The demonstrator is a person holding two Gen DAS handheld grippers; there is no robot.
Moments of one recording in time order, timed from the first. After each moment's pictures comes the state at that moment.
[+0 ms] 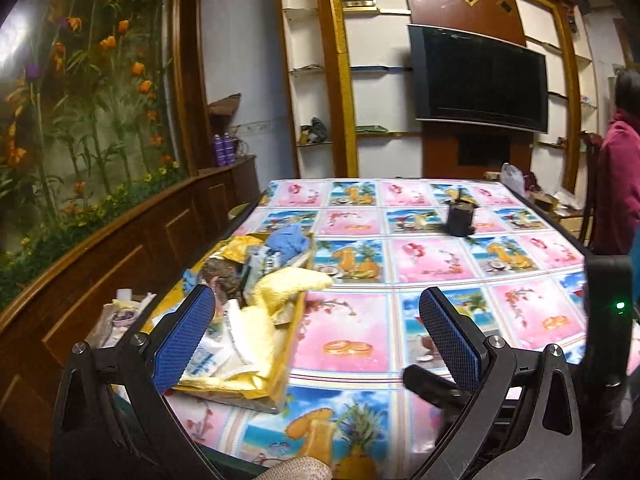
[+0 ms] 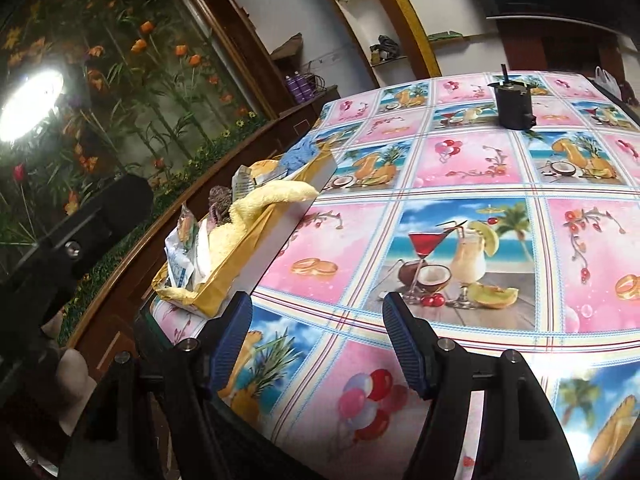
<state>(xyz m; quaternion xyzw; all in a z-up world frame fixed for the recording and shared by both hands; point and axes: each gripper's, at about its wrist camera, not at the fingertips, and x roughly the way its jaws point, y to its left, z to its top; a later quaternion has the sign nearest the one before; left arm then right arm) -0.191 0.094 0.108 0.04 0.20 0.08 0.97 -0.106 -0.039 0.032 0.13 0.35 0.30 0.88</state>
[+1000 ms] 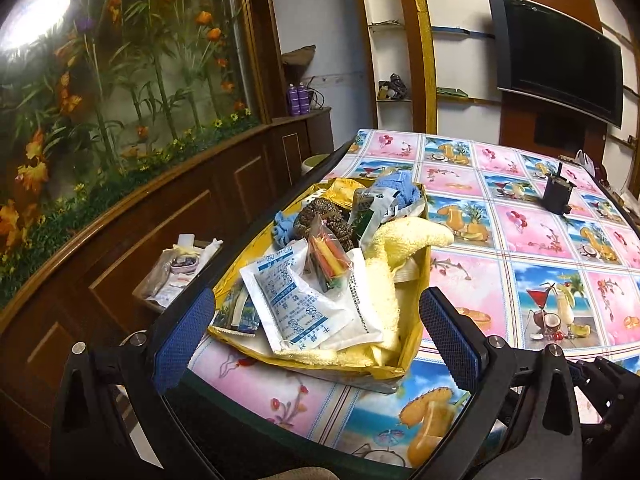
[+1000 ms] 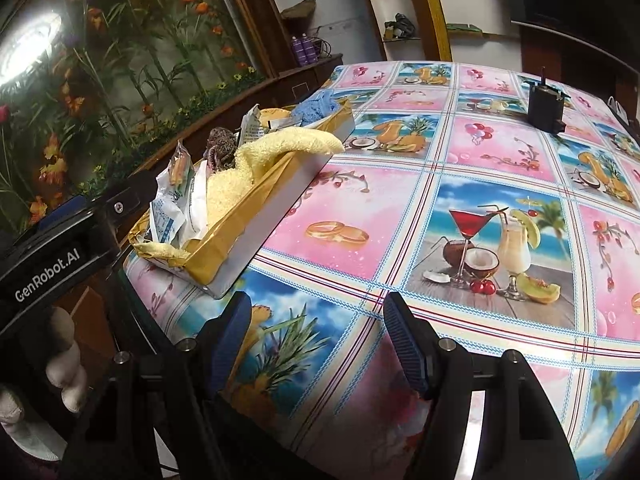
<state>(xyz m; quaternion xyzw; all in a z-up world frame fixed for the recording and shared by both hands) -0.172 0.171 0.073 0.01 0.28 0.20 0.94 -0.107 0.016 0.020 0.04 0.39 0.29 0.87</state>
